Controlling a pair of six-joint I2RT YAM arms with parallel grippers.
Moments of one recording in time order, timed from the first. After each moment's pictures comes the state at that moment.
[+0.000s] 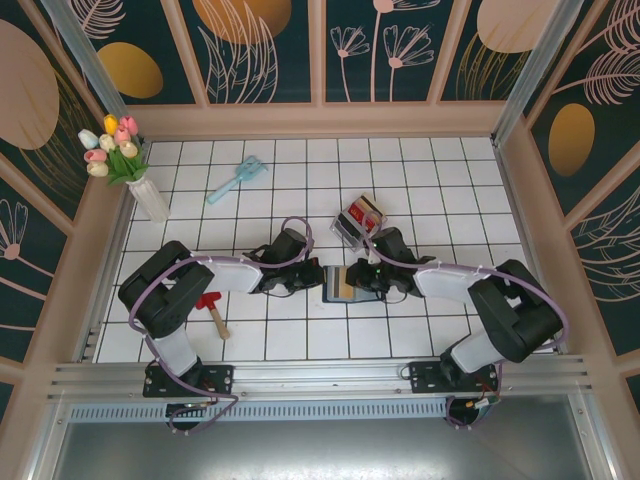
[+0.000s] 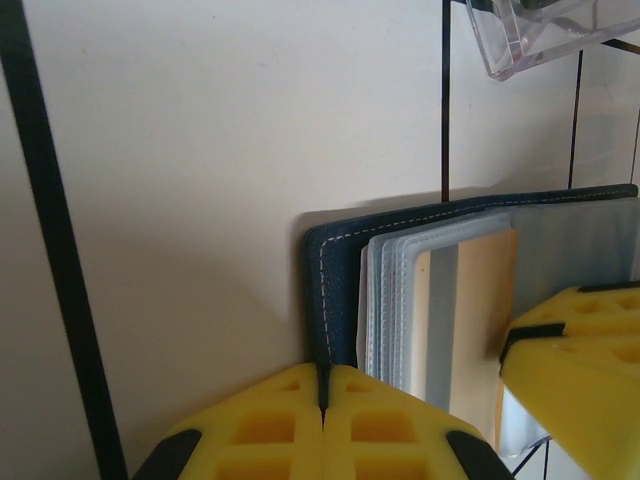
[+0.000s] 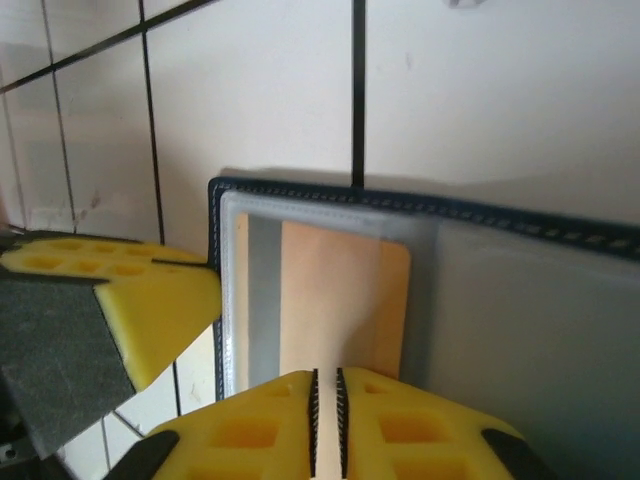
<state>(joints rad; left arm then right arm) -0.75 1.76 0.75 0.13 0.34 -0.91 0.61 1.48 0.57 -0.01 -0.39 0.76</state>
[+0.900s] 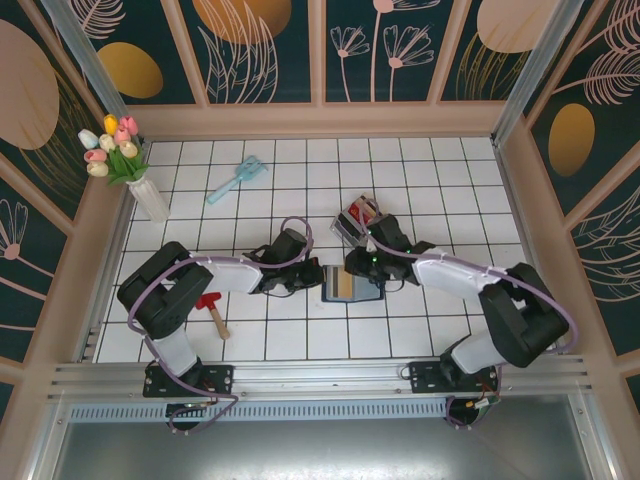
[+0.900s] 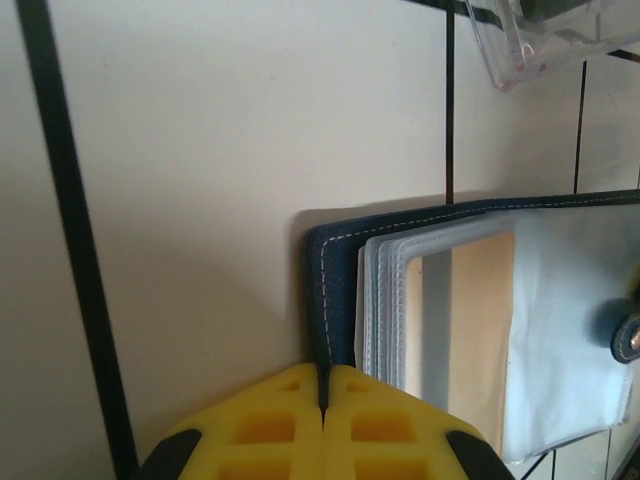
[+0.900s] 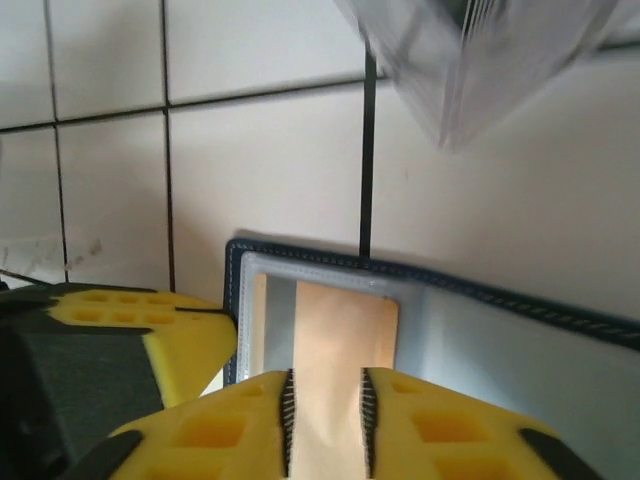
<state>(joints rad) -0.76 1.74 0.75 0.12 0.30 -0.91 0.61 1.43 0.74 -0.25 -0.22 0.67</state>
